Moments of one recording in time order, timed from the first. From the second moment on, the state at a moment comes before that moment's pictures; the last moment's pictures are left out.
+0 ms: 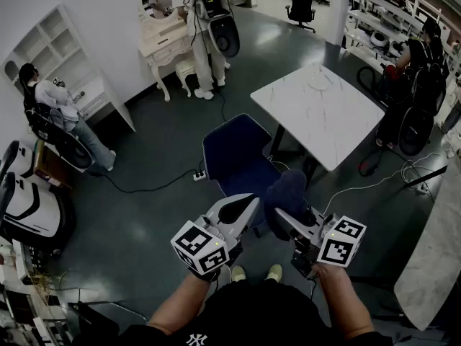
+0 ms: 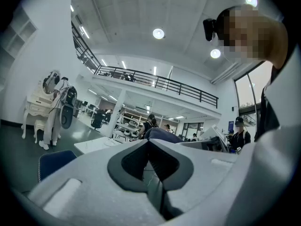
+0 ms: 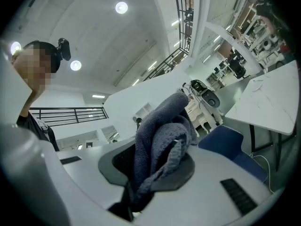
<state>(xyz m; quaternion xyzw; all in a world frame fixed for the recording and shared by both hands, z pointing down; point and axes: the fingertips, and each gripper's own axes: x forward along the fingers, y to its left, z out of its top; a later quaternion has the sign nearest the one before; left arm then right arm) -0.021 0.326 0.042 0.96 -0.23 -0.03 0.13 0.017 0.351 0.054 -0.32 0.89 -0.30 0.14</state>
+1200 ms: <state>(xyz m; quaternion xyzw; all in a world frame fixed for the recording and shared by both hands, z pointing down) -0.017 0.309 0.049 0.96 -0.27 -0.01 0.09 0.018 0.333 0.065 -0.38 0.90 -0.20 0.03</state>
